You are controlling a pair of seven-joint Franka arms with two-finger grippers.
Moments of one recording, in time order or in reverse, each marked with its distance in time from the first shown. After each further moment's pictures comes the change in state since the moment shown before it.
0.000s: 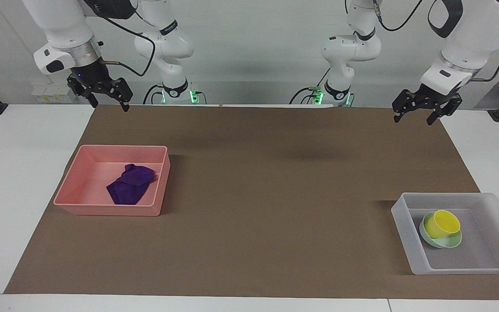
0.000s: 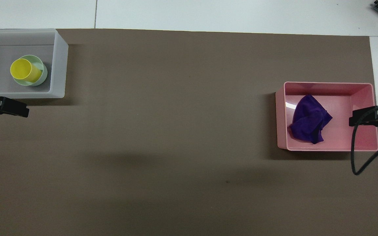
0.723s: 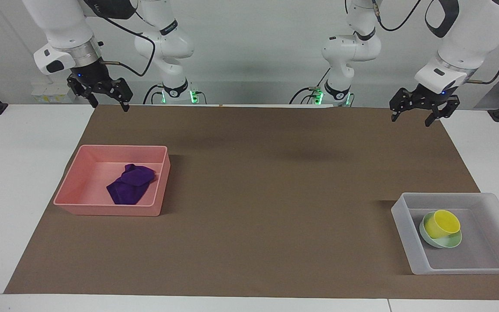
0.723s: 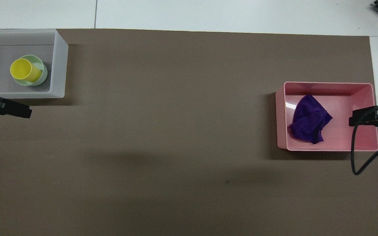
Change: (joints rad) left arm -0.002 0.000 -0.010 0.000 0.000 0.002 0.085; right arm 0.000 0.000 0.000 0.000 0.000 0.000 0.000
